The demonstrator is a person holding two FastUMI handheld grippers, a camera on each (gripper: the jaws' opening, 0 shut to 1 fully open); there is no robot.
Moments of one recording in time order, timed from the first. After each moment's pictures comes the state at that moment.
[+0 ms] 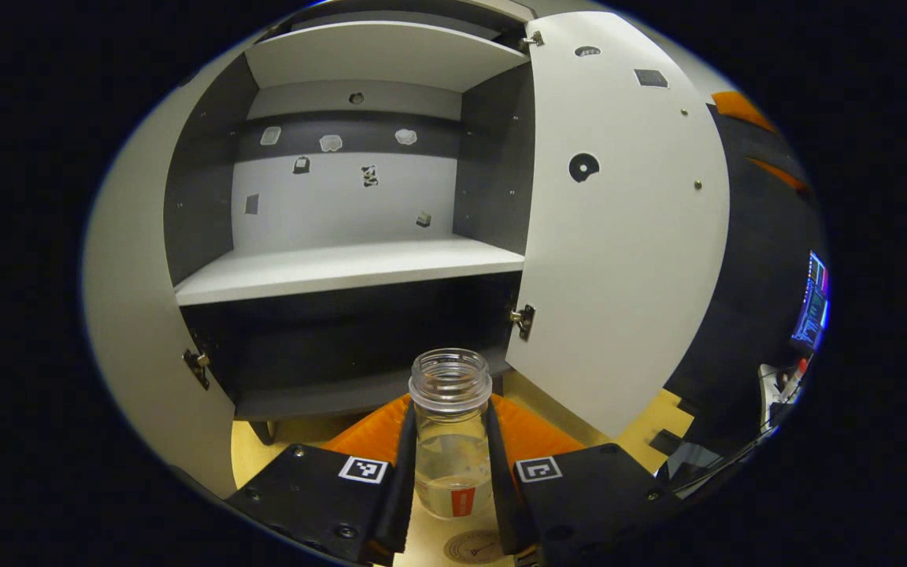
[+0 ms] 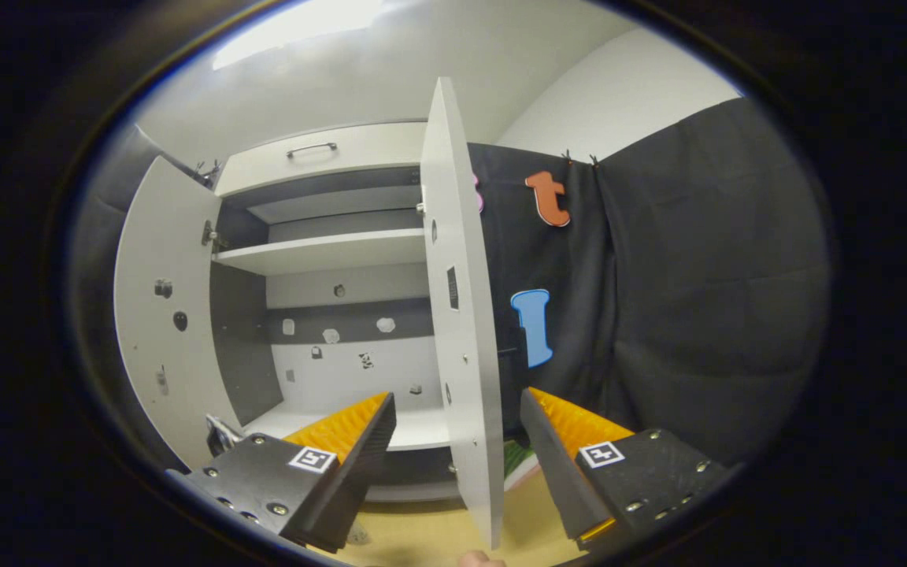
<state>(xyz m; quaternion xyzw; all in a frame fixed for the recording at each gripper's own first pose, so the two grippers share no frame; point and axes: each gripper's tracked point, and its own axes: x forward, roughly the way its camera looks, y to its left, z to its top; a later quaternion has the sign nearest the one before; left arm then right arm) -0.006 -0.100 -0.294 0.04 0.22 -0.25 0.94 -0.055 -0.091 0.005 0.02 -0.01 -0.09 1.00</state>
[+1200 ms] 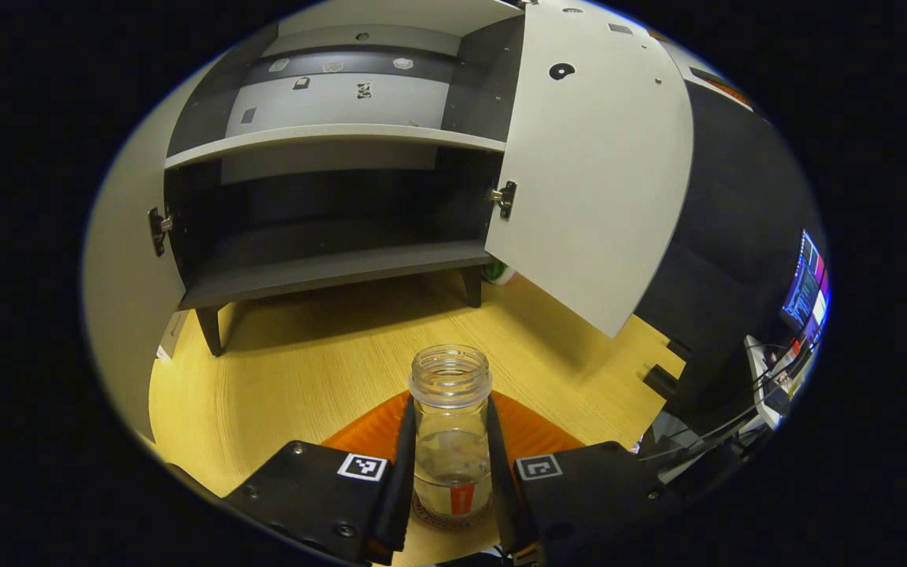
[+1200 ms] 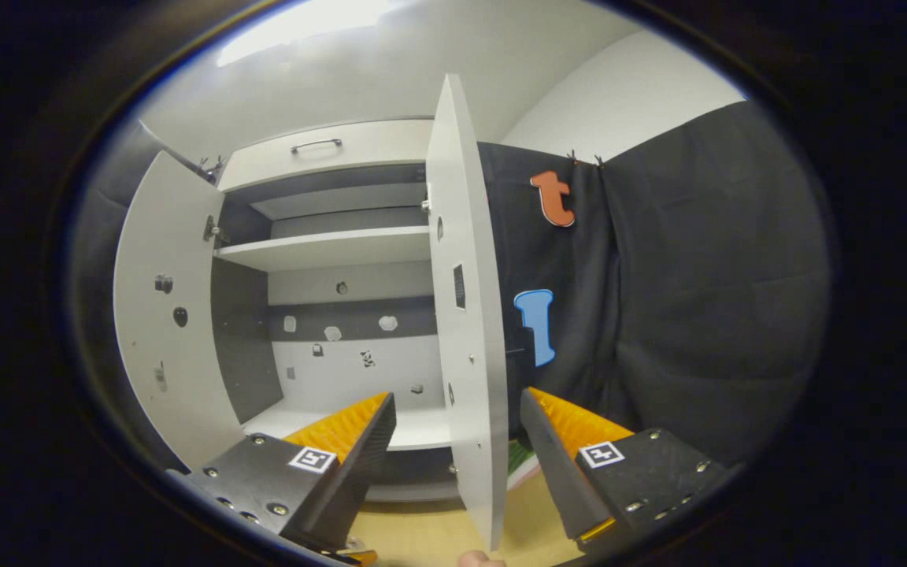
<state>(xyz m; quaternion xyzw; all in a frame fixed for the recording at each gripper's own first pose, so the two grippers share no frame) -0.079 -0.092 -0.412 0.04 0.31 -0.26 0.91 -0.051 -0.087 0.000 0.01 -0.01 -0.09 1.00</state>
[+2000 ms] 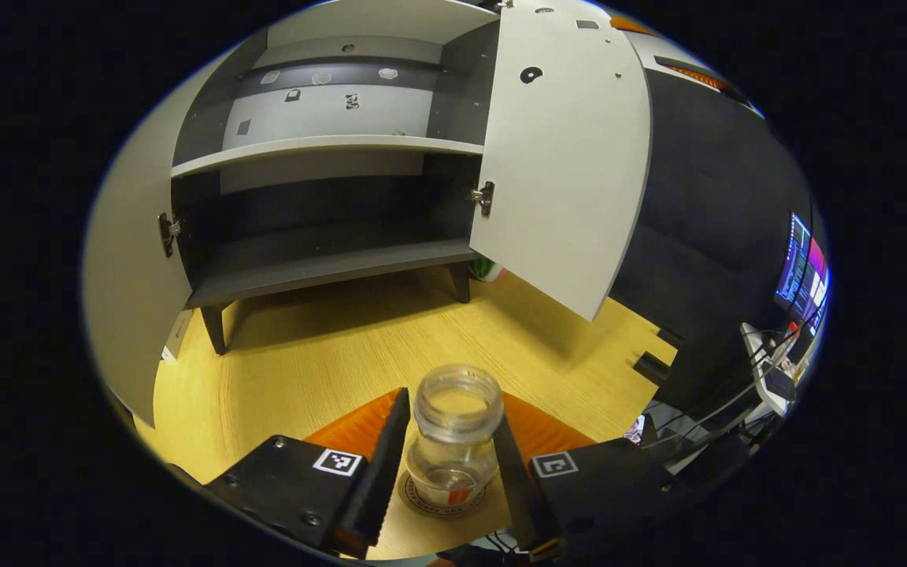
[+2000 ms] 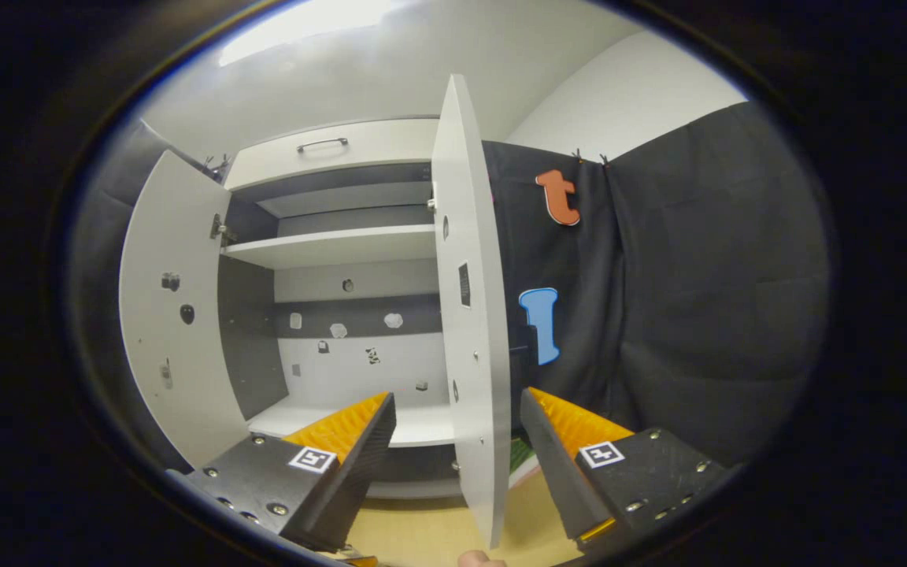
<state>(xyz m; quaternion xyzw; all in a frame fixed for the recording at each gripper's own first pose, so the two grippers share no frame) -0.107 -0.093 -0.403 0.05 0.29 -0.28 0.92 -0.053 -0.083 0.001 0.01 0.00 -0.07 1.00</state>
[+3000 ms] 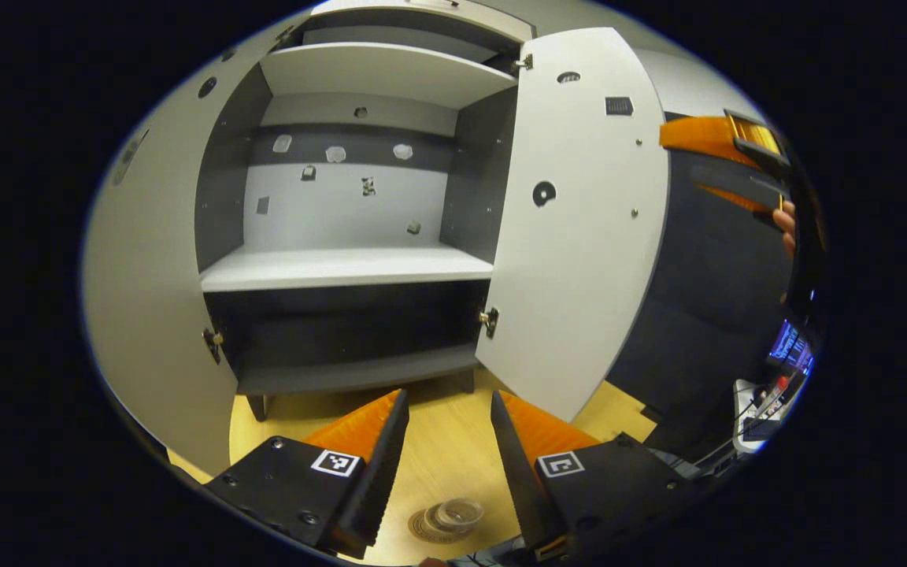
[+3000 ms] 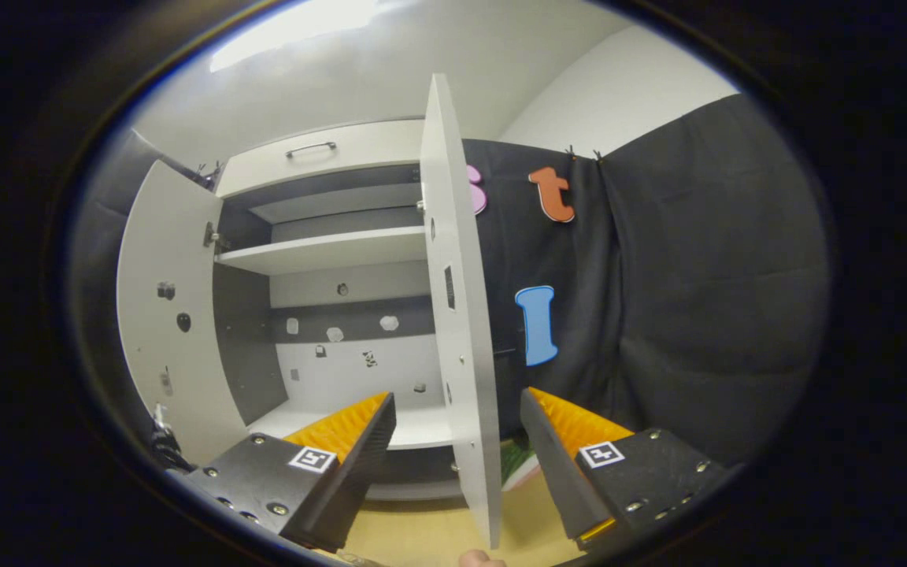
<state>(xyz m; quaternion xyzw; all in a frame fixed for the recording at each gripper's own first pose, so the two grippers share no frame) -0.052 -0.108 -0.217 0.01 0.18 -0.25 0.95 -0.054 -0.100 0.009 0.03 -0.01 -0.08 1.00</state>
